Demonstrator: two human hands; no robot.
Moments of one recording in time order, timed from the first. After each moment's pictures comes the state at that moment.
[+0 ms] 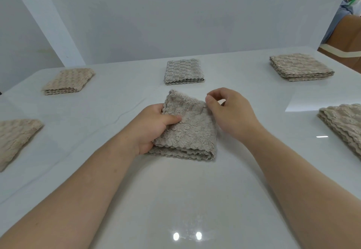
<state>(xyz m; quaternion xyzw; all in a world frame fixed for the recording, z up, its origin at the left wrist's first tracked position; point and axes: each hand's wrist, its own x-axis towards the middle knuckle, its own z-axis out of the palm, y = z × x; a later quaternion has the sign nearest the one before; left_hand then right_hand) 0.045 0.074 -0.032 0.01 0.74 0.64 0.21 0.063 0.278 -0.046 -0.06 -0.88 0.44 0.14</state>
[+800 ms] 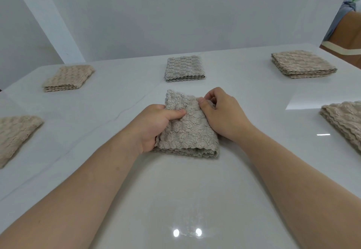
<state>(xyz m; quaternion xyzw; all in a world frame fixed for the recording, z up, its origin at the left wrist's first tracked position) 0.045 0.080 -0.034 -0.04 0.70 0.67 0.24 0.047 0.271 -0.068 -0.04 -0.91 0.40 0.13</state>
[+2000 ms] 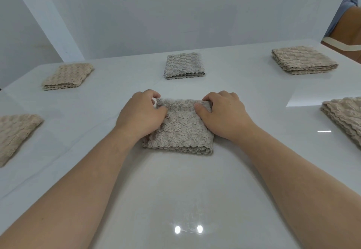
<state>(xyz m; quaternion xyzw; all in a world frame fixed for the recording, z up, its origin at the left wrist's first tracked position) 0.020 0.054 -0.042 0.05 0.97 0.25 -0.06 0.061 0.266 -0.059 -0.04 -0.97 0.23 0.09</state>
